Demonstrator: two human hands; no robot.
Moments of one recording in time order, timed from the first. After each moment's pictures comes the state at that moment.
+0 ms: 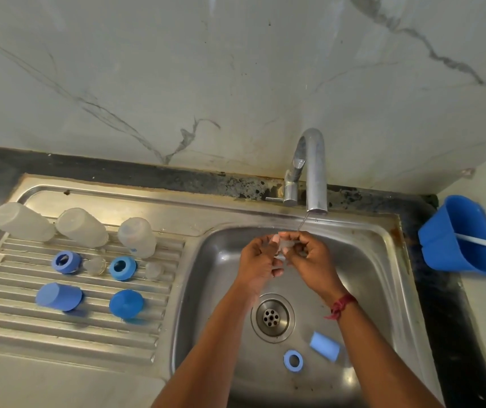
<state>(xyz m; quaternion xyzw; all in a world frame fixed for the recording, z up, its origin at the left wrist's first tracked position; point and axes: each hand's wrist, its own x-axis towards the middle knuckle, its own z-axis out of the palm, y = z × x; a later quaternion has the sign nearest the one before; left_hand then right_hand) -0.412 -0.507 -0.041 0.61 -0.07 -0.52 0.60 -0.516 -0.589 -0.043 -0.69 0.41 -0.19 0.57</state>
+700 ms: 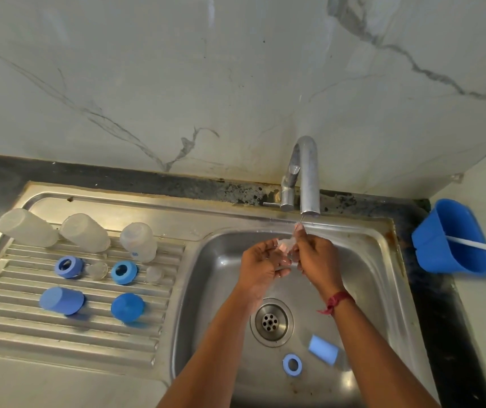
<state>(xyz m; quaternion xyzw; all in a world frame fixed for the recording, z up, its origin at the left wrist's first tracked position) -0.422 -0.503 -0.027 0.56 -0.09 -0.53 0.63 -0.512 -0.589 -0.021 -0.67 0.51 -0.23 0.48</state>
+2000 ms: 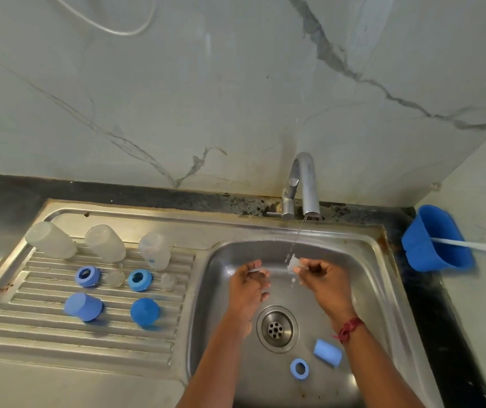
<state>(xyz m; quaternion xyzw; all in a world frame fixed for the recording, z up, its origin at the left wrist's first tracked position) -0.416 -0.450 -0.024 0.63 -0.03 -0.48 0.61 -0.543 -0.551 -0.021 -0.58 0.52 -0.27 0.57</state>
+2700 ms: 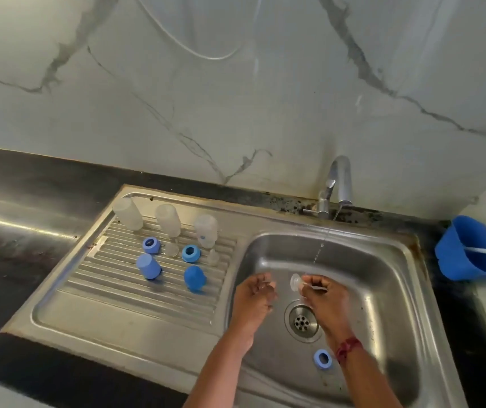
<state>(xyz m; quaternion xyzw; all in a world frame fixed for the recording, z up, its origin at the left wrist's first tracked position) -0.437 -0.346 0.016 0.67 -0.05 -0.42 0.61 -0.544 -0.456 -0.009 -0.57 0.50 -0.25 0.61</state>
